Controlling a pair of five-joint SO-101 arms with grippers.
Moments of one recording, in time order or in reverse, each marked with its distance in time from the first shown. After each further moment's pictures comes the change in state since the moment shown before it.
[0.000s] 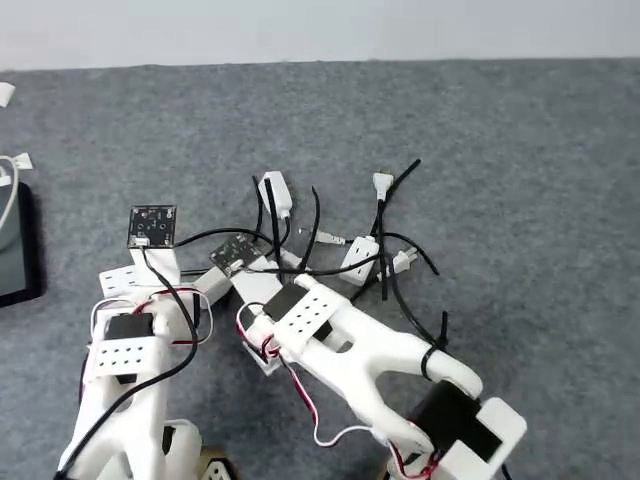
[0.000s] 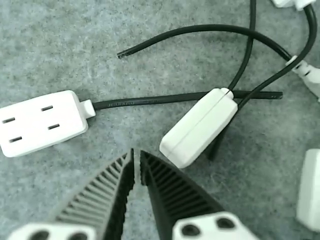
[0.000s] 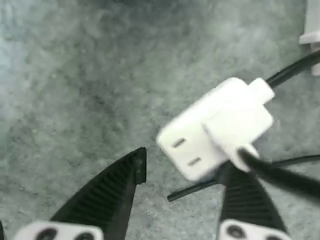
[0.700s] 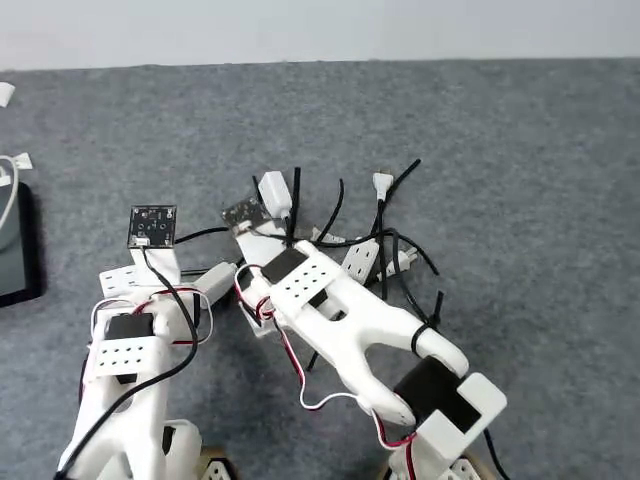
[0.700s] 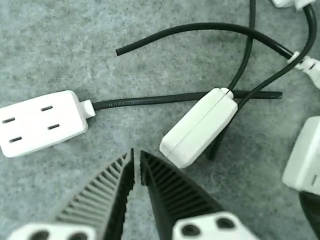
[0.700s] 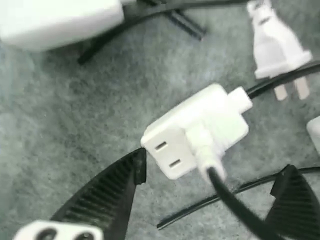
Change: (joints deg) left arm 0.0 0.0 0.0 0.0 0.0; right arm 5.1 7.8 -13.3 3.2 -5.3
